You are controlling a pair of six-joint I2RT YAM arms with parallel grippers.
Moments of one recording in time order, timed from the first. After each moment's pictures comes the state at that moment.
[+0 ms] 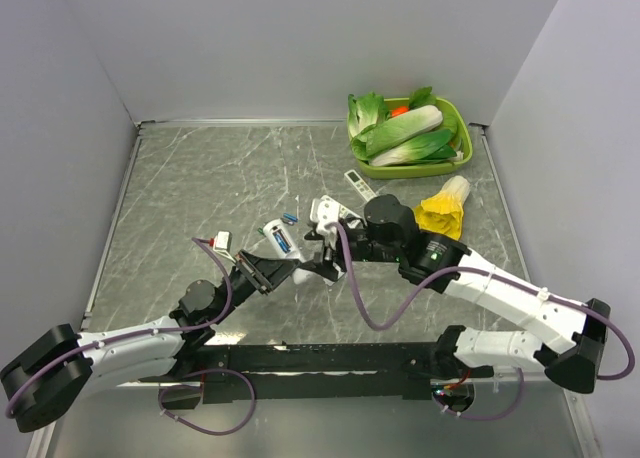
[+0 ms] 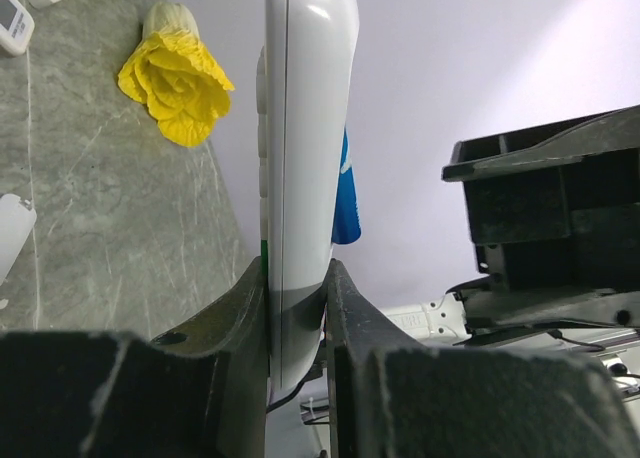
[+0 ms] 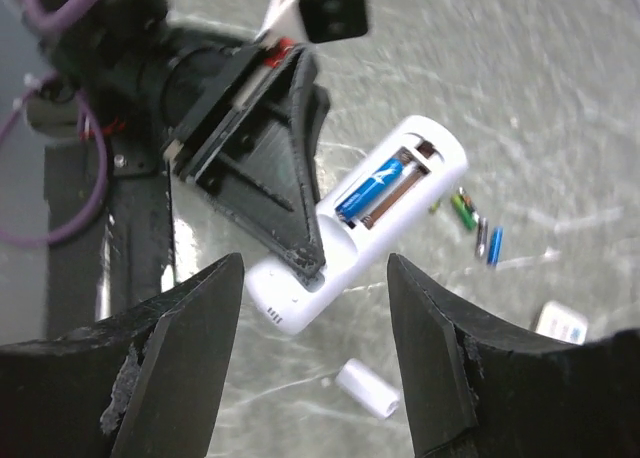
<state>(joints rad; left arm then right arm) -0.91 0.86 0.04 1.02 -0.07 -1.31 0.98 1.10 1.08 -0.31 -0.32 -0.22</state>
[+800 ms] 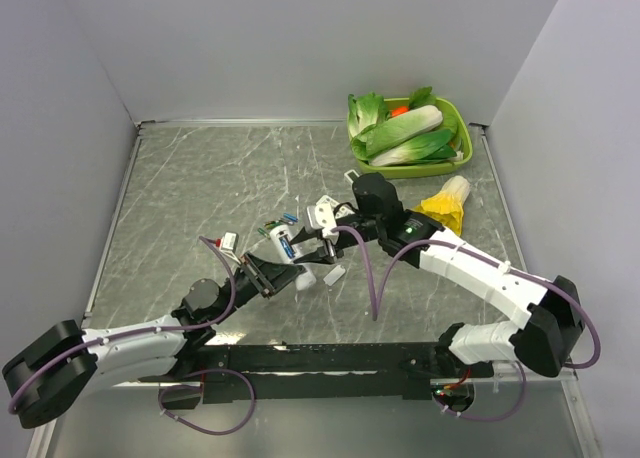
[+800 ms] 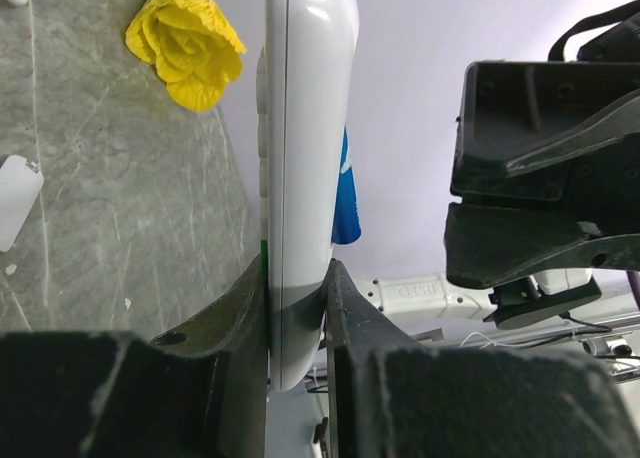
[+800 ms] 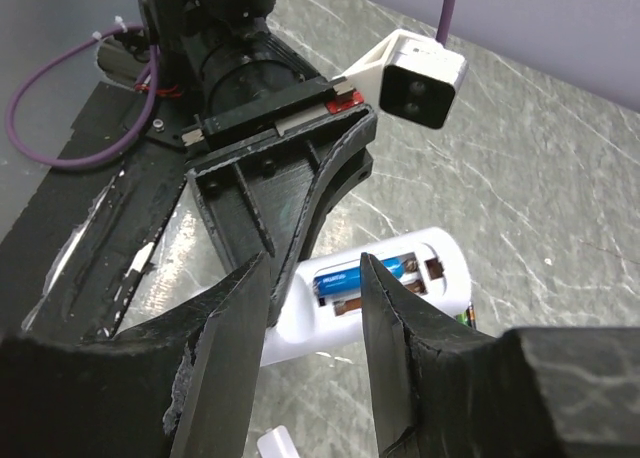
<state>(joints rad) -0.91 0.89 0.04 1.01 -0.01 -1.32 0.80 1.27 1.05 -0.17 -0.90 -0.60</state>
